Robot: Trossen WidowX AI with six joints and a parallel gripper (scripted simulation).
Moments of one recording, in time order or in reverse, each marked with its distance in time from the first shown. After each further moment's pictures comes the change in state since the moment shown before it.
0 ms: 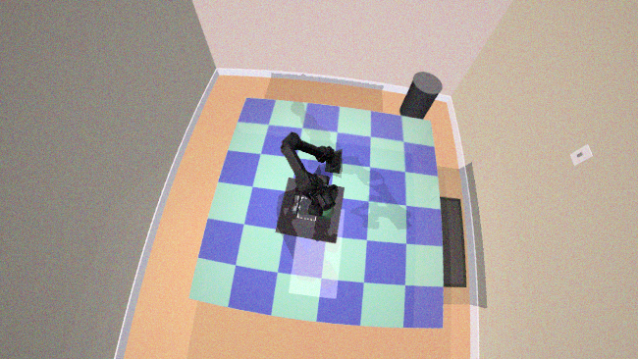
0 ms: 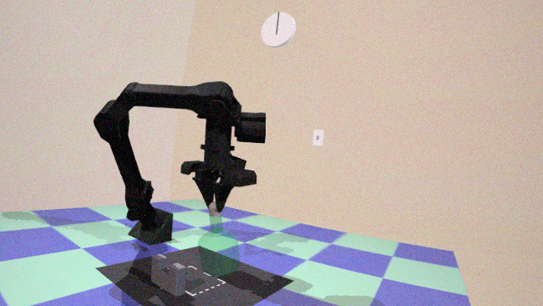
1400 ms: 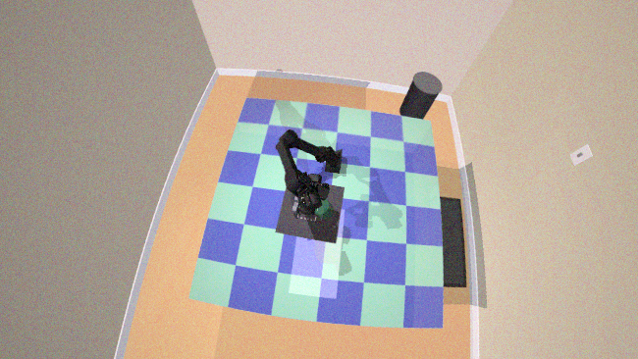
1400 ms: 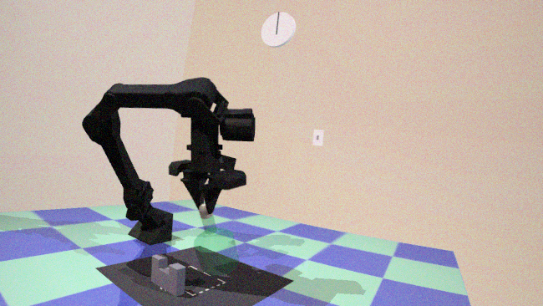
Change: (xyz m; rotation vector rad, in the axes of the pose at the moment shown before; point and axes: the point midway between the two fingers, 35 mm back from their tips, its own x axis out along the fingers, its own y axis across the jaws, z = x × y) arm -0.002 -0.001 -0.031 -0.005 -0.075 0.012
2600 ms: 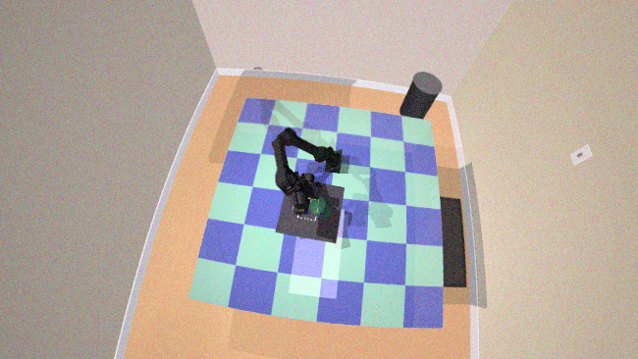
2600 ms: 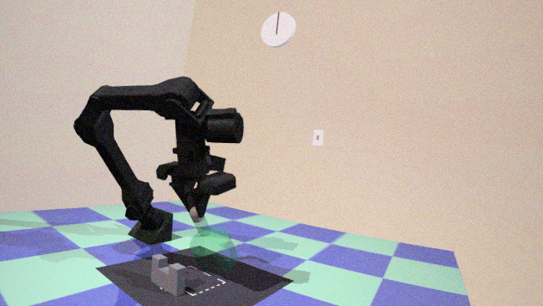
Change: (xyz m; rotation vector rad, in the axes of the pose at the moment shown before) arm 0.001 -0.001 -0.028 -0.014 -0.076 0.006
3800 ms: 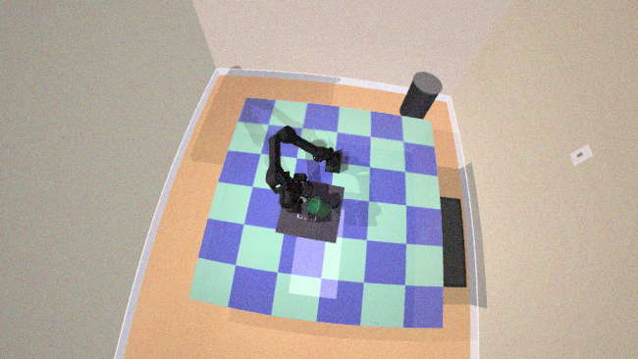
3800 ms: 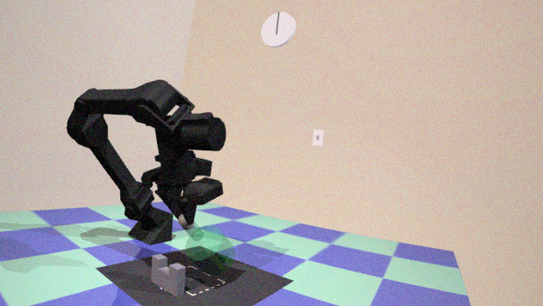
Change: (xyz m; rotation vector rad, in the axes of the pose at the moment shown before) arm 0.004 0.000 -0.034 -0.016 -0.079 -0.003
